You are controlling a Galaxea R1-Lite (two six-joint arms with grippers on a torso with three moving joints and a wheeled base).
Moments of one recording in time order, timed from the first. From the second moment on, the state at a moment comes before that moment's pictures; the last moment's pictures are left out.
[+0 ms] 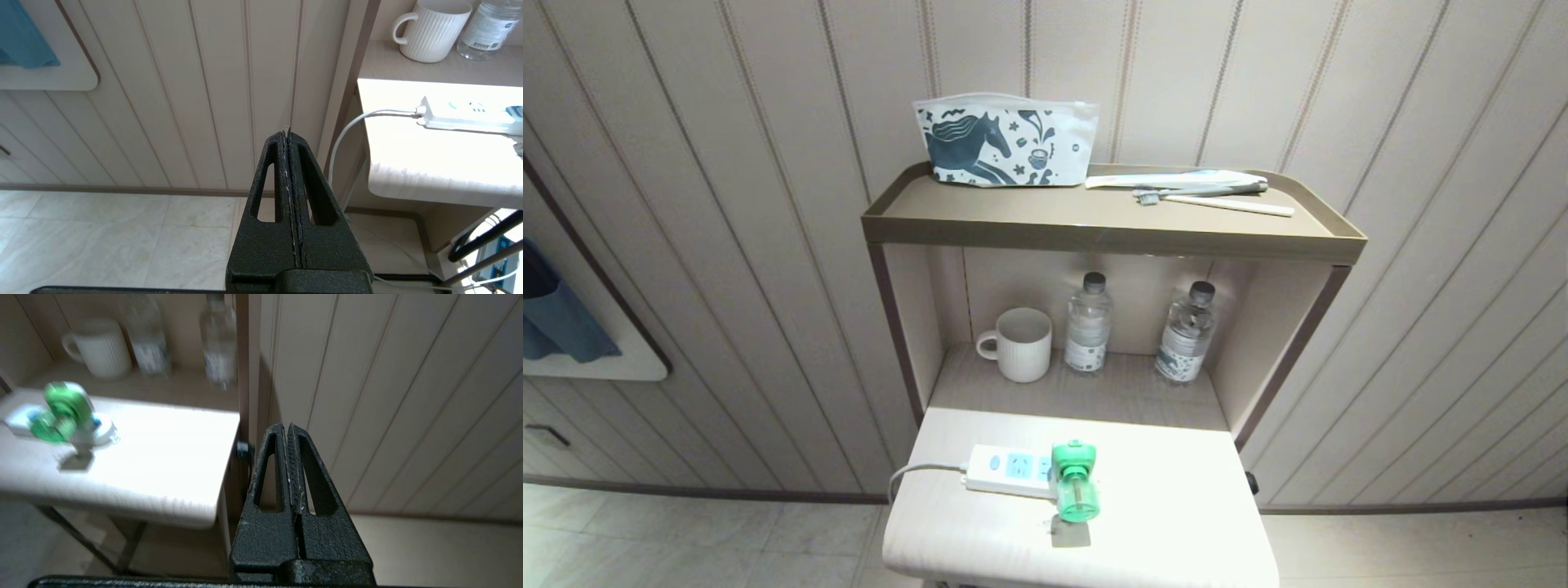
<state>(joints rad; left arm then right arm) 0.00 0.00 -0.02 0.08 -0.01 0.03 -0.01 0.02 -0.29 0.17 0.02 -0.01</state>
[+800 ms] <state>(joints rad) 0.00 0.00 -0.02 0.08 -0.01 0.03 0.06 0.92 -1.58 0.53 0.23 0.20</state>
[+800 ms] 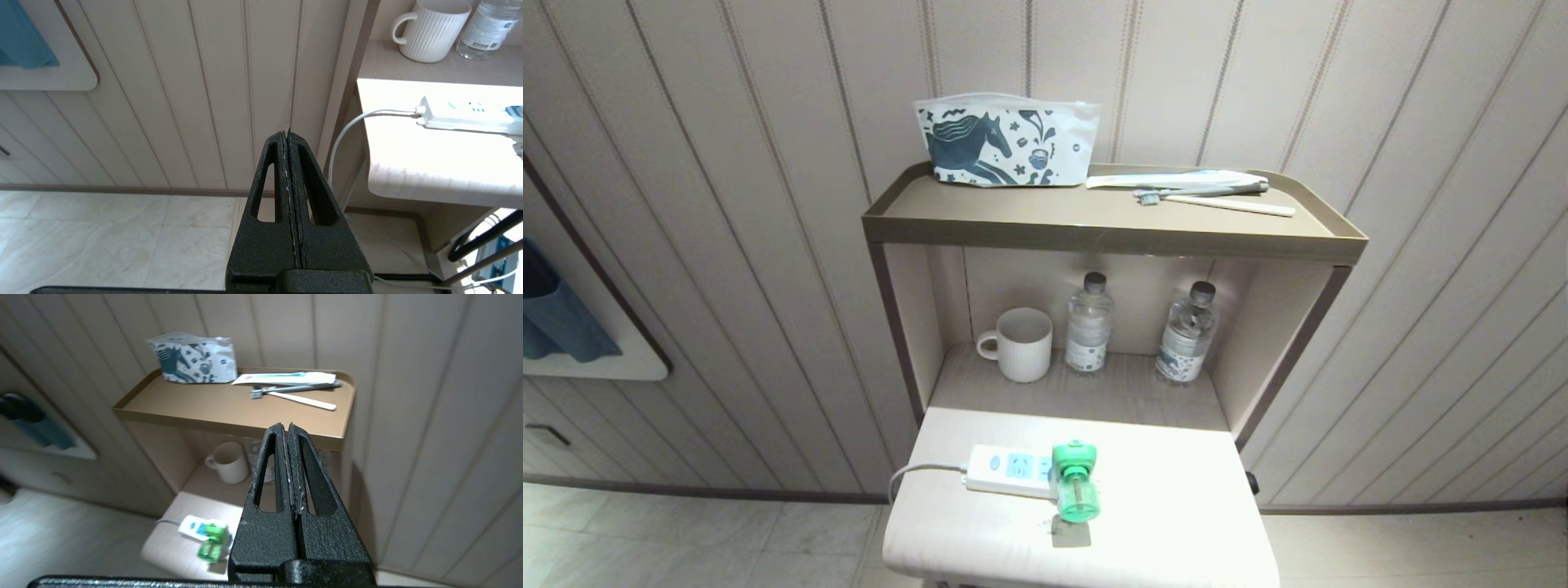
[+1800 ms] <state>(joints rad) 0.00 0.00 -0.02 0.08 -0.01 0.03 0.81 1.83 -1.96 1.22 -0.01 0.40</state>
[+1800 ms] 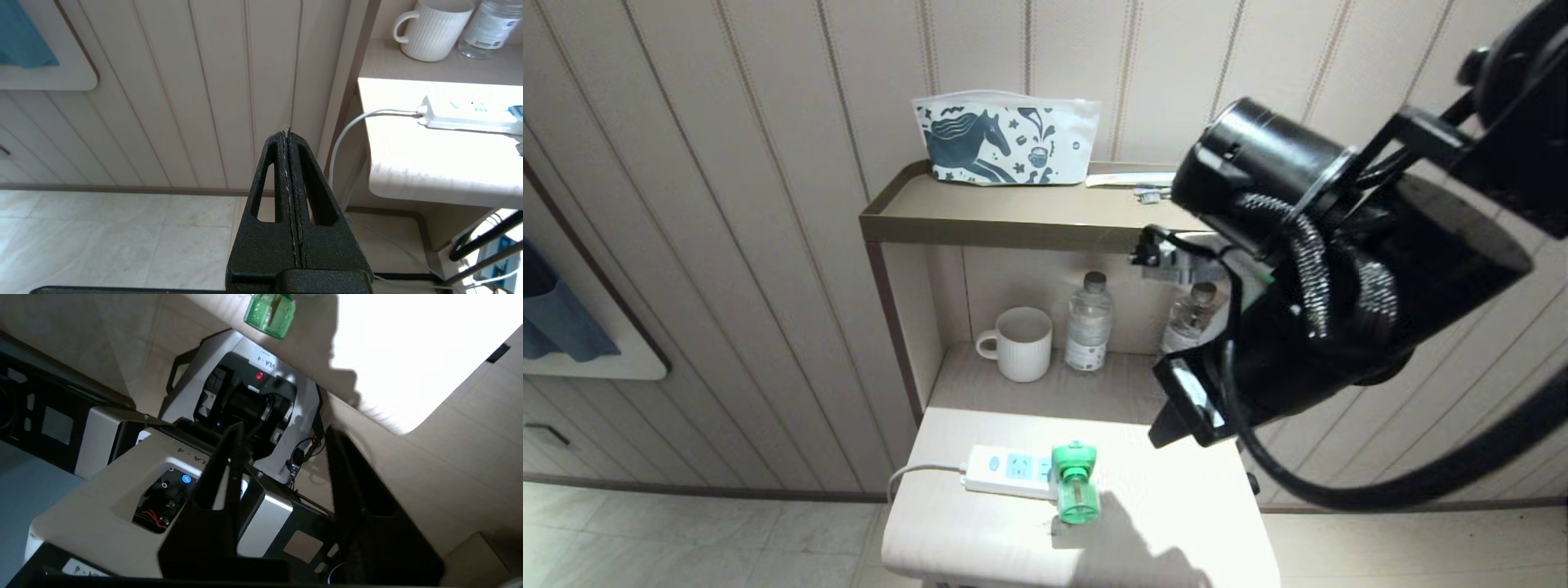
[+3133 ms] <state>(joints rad) 0.00 0.00 -0.02 0.08 -0.01 0.03 0.76 2.26 -1.96 0.98 -0.03 0.41</state>
